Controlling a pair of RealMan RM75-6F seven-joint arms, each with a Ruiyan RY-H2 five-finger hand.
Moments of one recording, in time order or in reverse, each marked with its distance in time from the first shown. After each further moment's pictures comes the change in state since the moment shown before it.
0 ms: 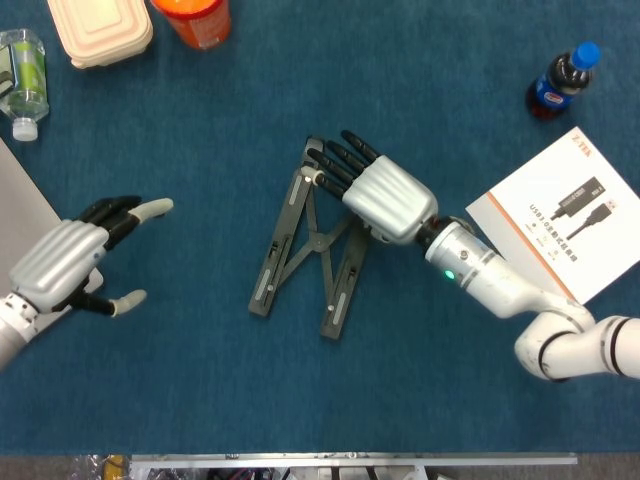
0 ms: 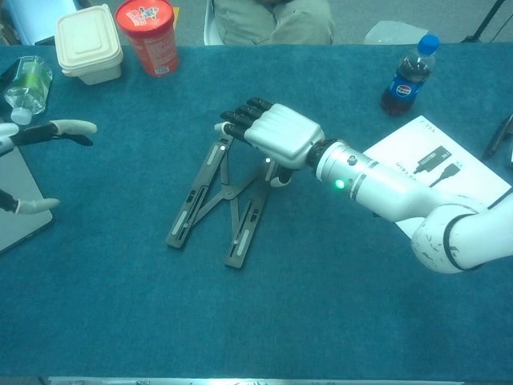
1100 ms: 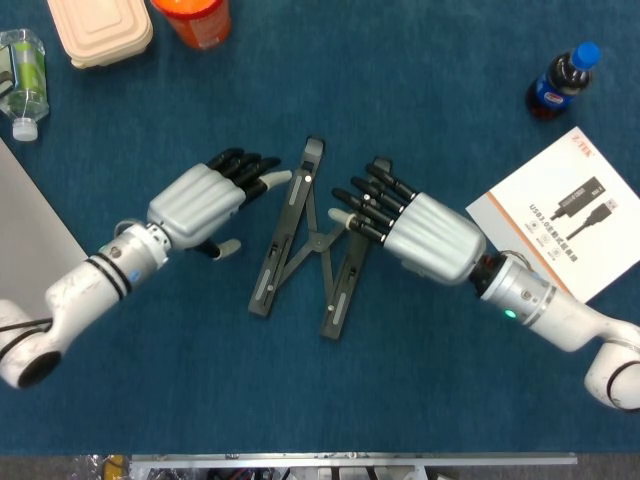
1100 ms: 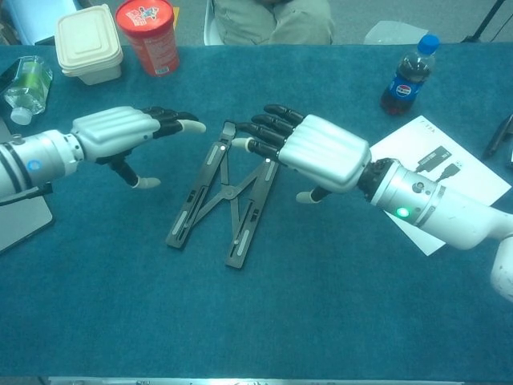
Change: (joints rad) left arm -0.261 -0.347 -0.176 0.218 -0.133 -0.301 0.415; right arm -0.117 0.122 -0.176 -0.041 -0.294 0.291 0.138
